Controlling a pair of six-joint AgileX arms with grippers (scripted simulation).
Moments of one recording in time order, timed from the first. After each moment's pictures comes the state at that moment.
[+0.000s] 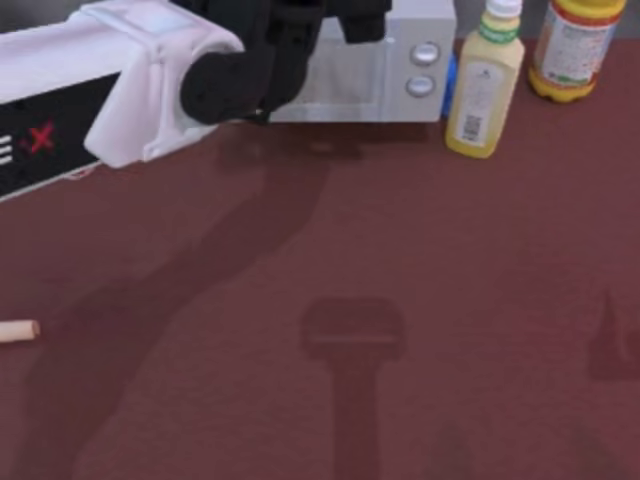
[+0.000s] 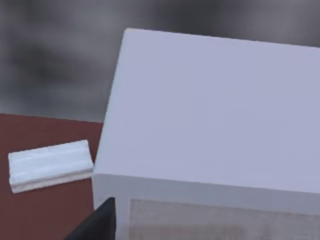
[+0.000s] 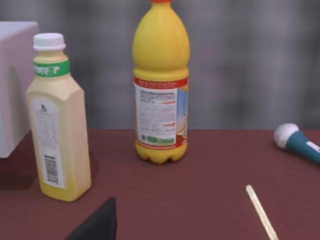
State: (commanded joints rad) left arm -0.68 1.74 1.38 -0.11 -0.61 -0.37; right arm 0.00 0.00 0.00 0.00 0.00 0.00
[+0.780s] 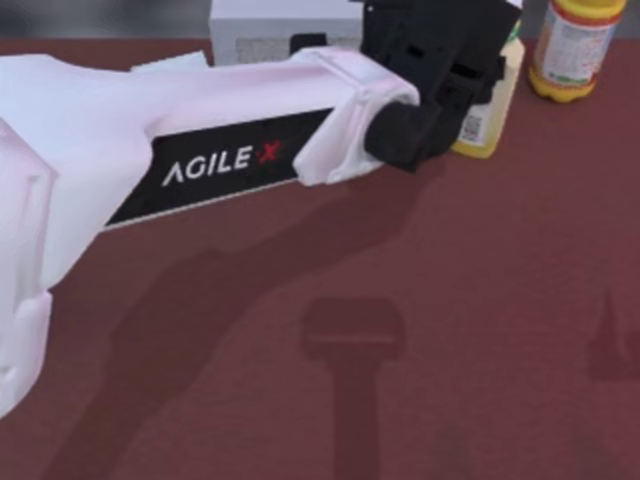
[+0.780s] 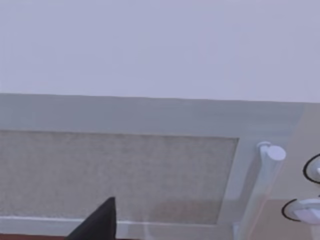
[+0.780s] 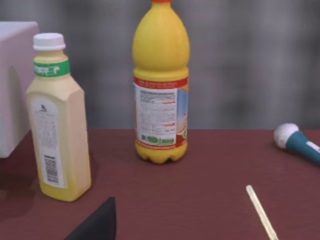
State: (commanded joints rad) left arm -0.82 2.10 1.64 -0.16 -0.73 -0.43; right arm 0.00 0.00 0.00 0.00 0.00 0.00
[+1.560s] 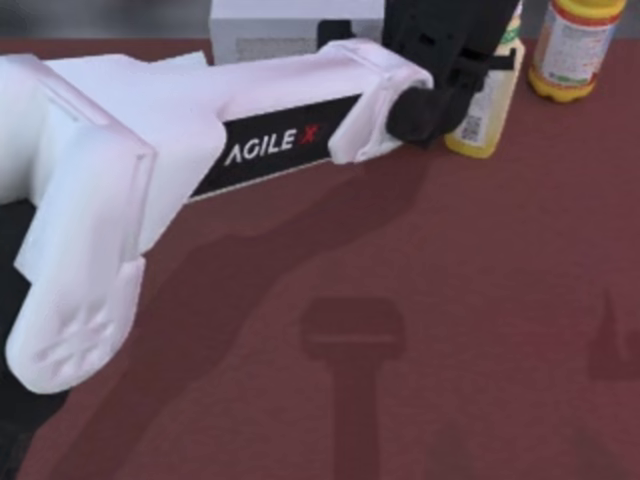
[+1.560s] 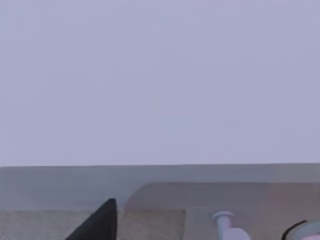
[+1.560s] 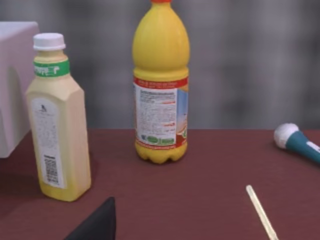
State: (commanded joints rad) left arm -0.72 2.33 1.88 -0.11 -0.64 -0.36; right arm 0.00 0.00 0.00 0.00 0.00 0.00
